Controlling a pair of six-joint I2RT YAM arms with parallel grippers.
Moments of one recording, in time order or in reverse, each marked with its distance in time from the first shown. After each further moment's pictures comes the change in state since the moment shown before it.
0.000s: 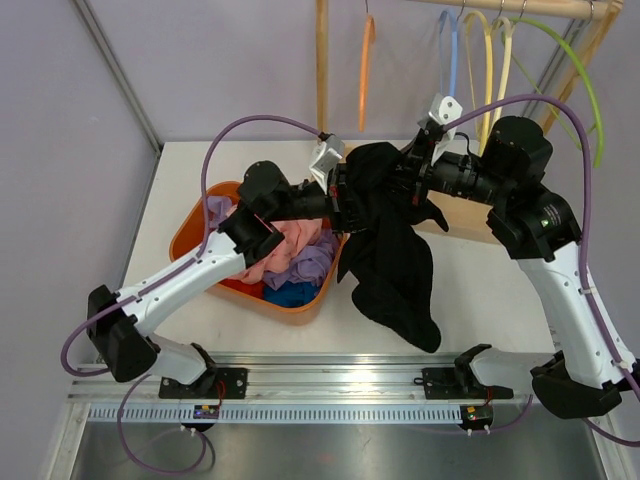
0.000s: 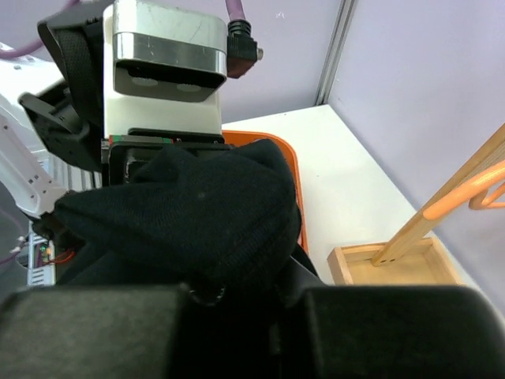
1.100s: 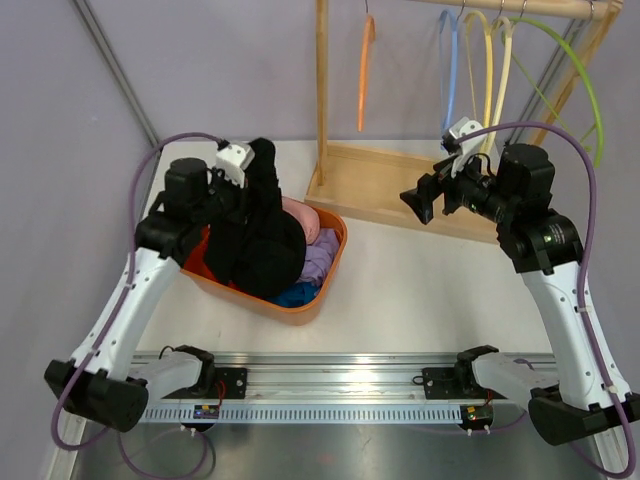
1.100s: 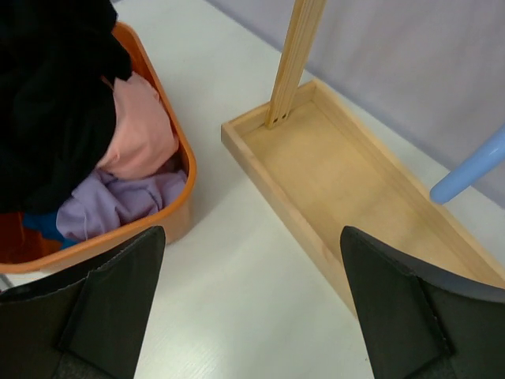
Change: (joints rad) left arm 0.517 -0.318 -0.030 -0.990 -0.523 0.614; right arm -0.235 -0.127 -0.246 -0.099 0.254 -0.094
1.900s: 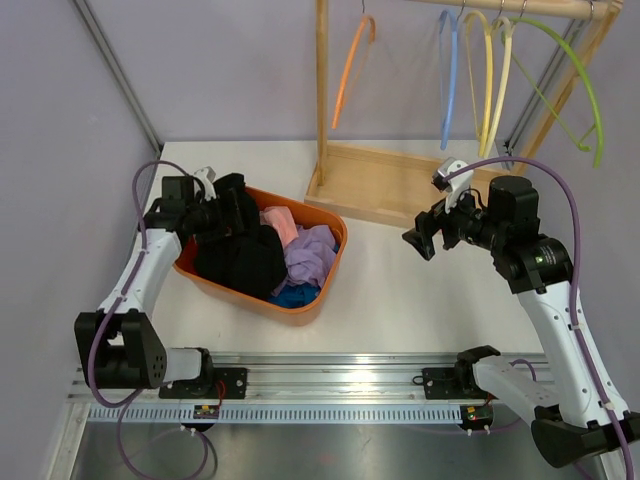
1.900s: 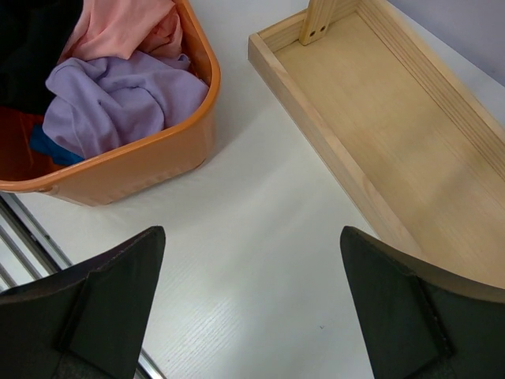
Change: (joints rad) left arm 0.313 0.248 -0.273 0.017 0.088 -0.368; right arm -0.015 -0.130 -0.241 -0.099 -0.044 -0.056
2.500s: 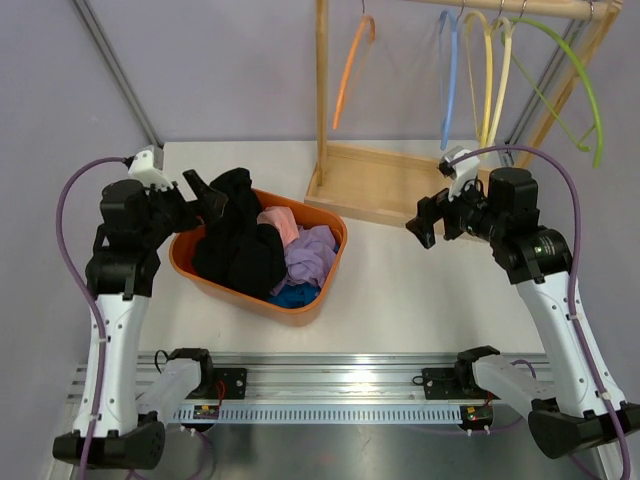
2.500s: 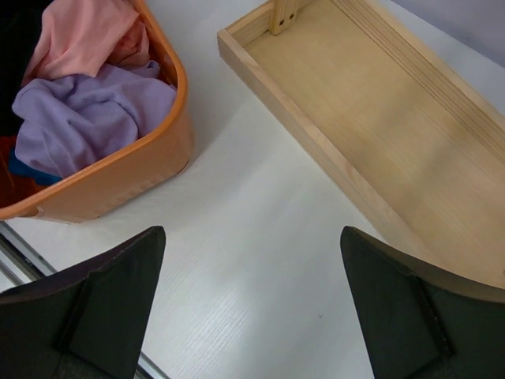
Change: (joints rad) left arm 0.000 -0.389 0.236 -0.186 -0.150 -0.065; right arm -0.018 0.034 0.032 -0.013 0.055 0.038
